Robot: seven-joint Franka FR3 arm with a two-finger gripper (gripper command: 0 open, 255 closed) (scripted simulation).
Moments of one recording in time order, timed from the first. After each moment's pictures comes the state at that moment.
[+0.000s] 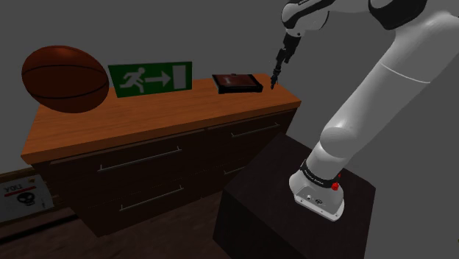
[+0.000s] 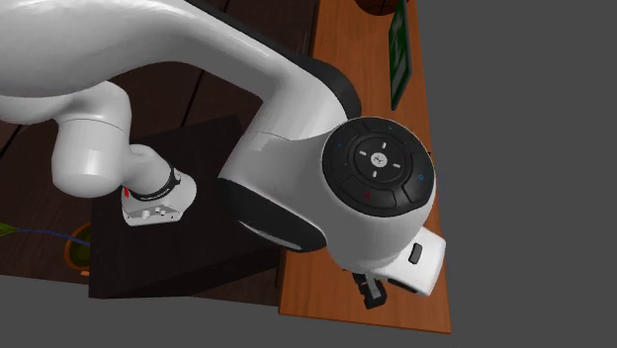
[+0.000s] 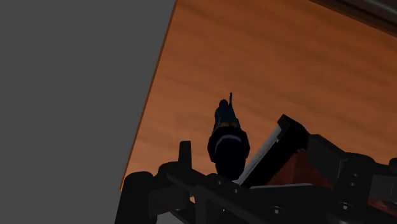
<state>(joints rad) -0.13 -0.08 -0.59 -2.11 -0.07 2.18 -0.67</state>
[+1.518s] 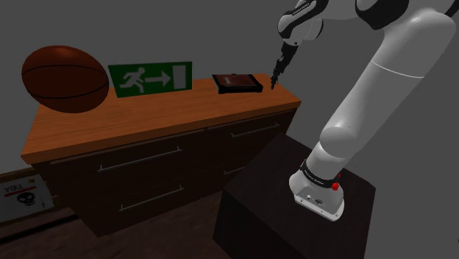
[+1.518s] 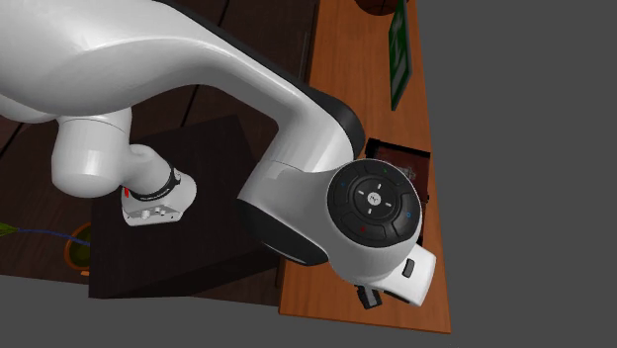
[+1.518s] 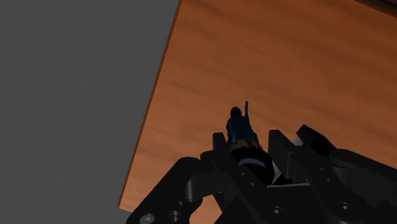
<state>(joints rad) -0.14 0.00 -0.61 -2.14 -0.01 2.28 -0.72</state>
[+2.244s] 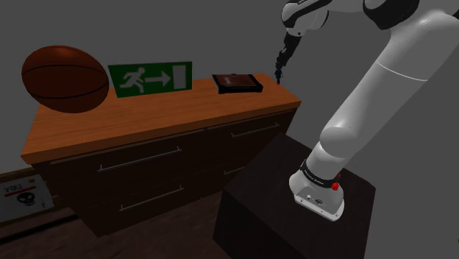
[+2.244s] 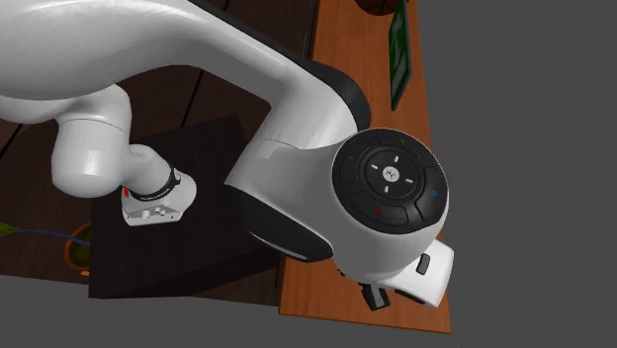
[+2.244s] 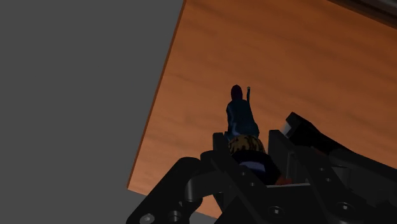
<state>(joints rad) -0.13 -0.05 -0.61 -2.08 -0.04 2.17 -0.70</state>
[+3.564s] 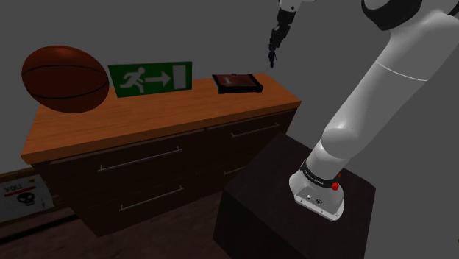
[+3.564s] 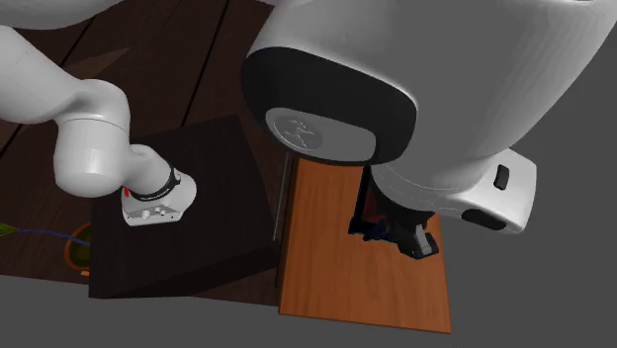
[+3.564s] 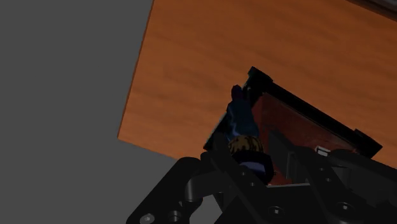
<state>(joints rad) -0.08 -0.05 -0.54 -1.85 -0.05 1.94 -0.58</state>
